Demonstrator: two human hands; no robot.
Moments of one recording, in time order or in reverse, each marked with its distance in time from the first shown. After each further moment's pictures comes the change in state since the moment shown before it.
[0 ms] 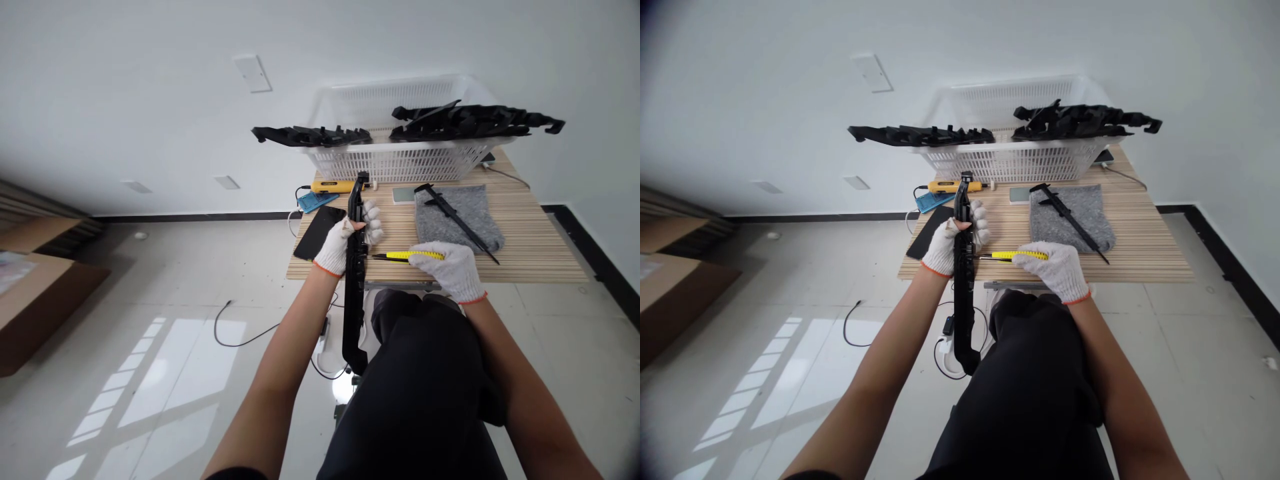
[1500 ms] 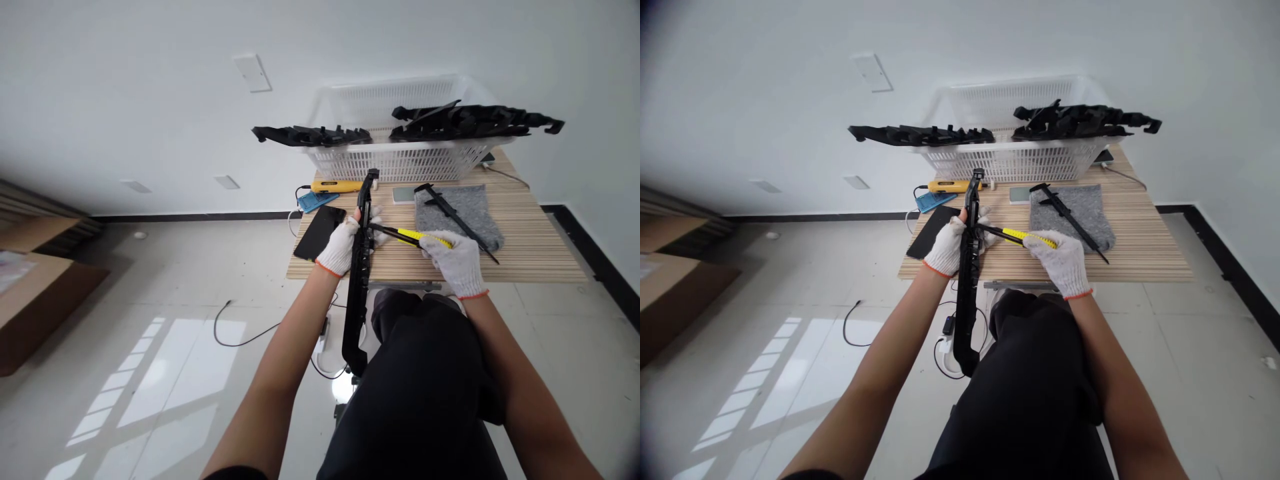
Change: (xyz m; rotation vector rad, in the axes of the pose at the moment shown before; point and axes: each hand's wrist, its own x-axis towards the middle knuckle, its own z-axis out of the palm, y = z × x) left_hand 0.008 -0.008 -0.005 0.094 0.080 -0.058; right_hand 0.011 0.009 0.004 0.256 0.119 0.139
